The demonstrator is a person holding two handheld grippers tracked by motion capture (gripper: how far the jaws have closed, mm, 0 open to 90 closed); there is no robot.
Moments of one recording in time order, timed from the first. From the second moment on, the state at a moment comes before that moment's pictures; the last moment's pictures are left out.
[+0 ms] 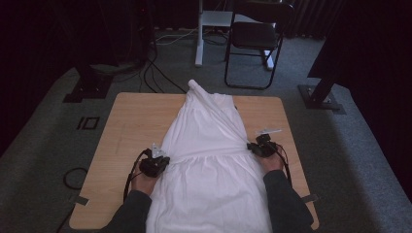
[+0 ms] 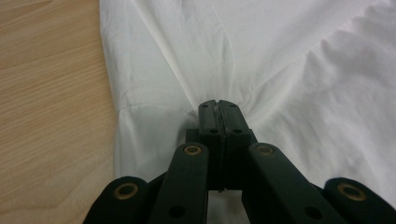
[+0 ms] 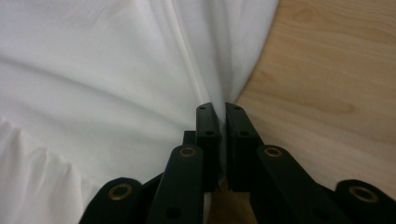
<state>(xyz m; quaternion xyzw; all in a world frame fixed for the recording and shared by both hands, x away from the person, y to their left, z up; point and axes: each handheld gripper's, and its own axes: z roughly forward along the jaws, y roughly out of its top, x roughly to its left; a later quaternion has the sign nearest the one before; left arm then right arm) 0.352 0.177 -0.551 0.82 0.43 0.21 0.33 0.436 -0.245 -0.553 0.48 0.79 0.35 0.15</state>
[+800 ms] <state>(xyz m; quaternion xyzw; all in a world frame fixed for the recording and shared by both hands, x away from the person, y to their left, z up) 0.309 0.183 -0.507 0.80 0.40 0.23 0.39 0.348 -0.256 -0.524 0.44 0.79 0.38 0.19</state>
